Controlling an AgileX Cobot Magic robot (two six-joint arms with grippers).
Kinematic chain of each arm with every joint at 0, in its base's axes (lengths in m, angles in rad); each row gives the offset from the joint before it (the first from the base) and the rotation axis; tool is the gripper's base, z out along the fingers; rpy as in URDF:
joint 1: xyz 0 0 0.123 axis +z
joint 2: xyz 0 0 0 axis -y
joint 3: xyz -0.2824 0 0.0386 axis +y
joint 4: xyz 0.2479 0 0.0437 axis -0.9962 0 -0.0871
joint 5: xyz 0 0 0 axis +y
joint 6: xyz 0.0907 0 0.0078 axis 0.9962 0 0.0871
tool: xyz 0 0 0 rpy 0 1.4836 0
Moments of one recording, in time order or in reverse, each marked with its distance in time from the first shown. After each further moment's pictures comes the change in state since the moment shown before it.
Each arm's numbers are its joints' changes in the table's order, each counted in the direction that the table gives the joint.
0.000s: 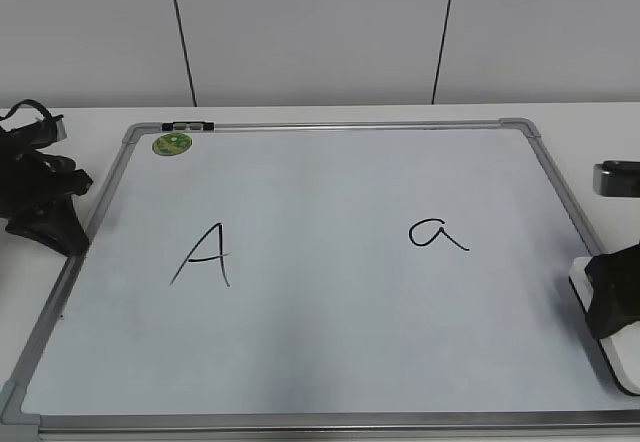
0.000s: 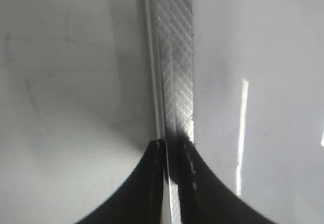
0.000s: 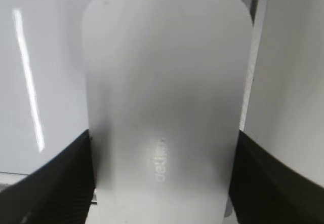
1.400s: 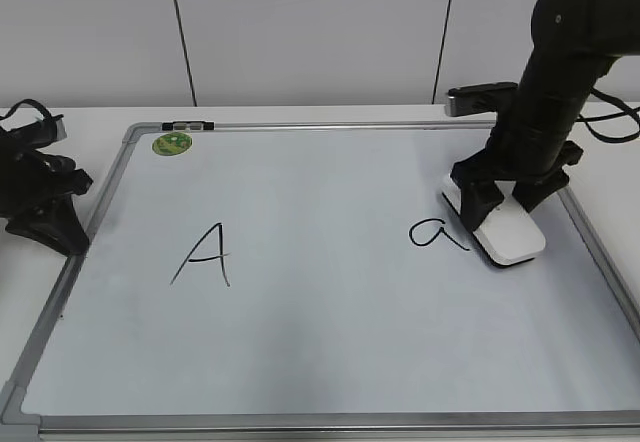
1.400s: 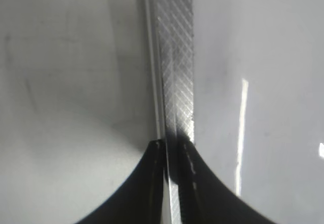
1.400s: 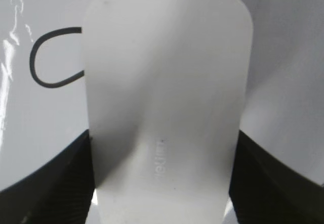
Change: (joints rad) left arm 0.000 0.000 0.000 0.000 0.000 0.000; right arm 0.181 -0.464 -0.723 0.017 0.247 -0.096
